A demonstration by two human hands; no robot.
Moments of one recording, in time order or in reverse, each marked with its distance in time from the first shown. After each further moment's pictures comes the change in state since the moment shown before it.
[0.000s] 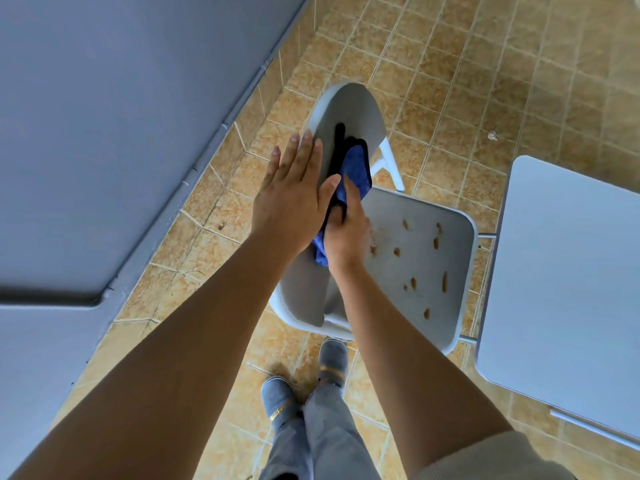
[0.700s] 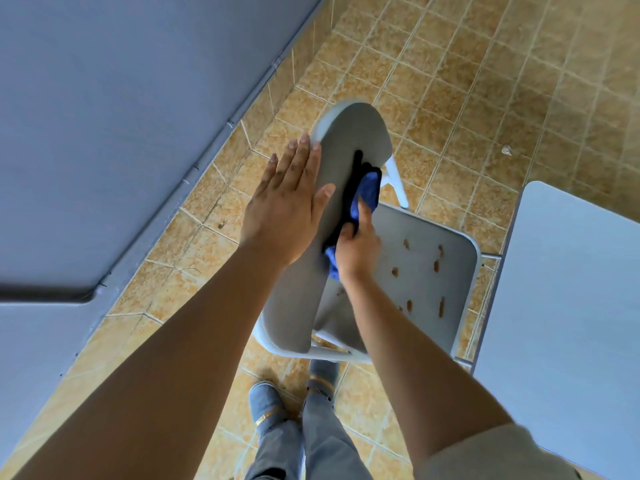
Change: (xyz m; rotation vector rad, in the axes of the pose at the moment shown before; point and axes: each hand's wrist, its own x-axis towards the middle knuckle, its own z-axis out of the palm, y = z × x) left_hand 0.030 -0.003 0.004 -0.044 0.025 -0.039; right_hand 0.050 0.029 -0.007 -0.139 -0.012 0.102
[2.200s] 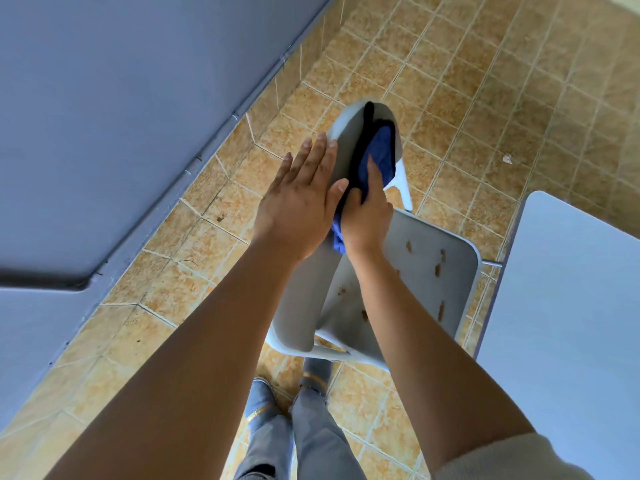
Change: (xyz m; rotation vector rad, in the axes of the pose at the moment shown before) left_hand -0.001 0.001 -0.005 -0.099 -0.039 -0.042; right_hand 0.012 -0.059 -0.005 -0.007 -0.019 -0.114
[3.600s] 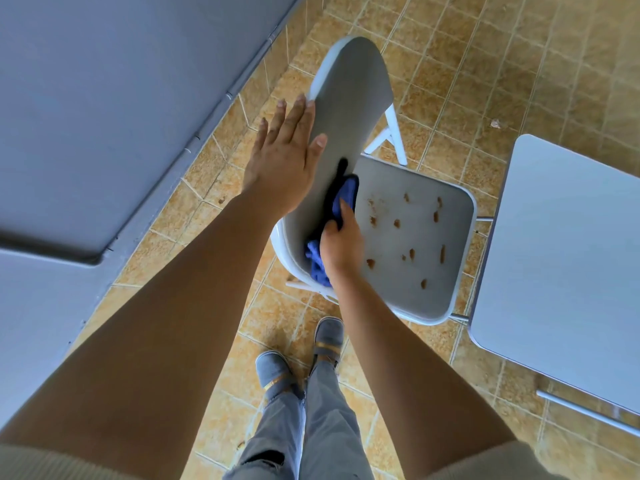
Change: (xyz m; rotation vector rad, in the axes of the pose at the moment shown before) left_hand -0.064 -0.015 0.003 -0.093 -0.026 -0.001; right_hand -0.149 0.053 -0.001 0.062 -0.146 0.306
